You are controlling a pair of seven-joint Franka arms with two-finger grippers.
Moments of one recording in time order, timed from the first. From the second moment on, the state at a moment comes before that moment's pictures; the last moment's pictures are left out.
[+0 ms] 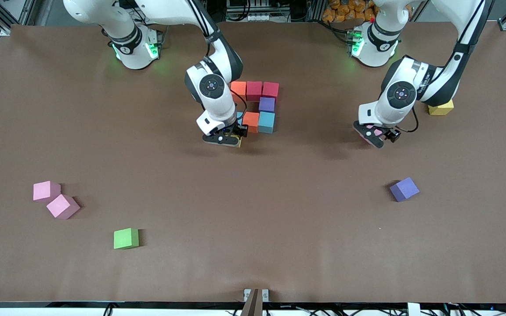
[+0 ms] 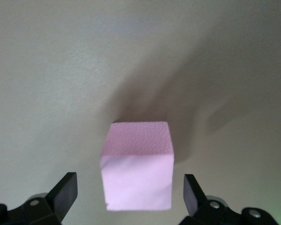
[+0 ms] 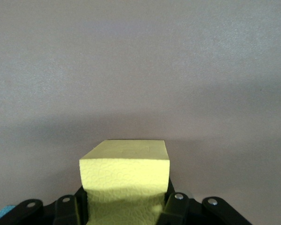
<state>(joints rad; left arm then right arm) 0.22 0.13 -0.46 -2.52 0.33 2.42 0.34 1.08 0.50 -0.28 -2.04 0.33 2.54 0.72</state>
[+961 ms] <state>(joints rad) 0.22 0.17 -0.46 -2.55 0.37 2.49 0.34 1.09 0.48 -0.28 -2.09 0.33 2.62 0.73</state>
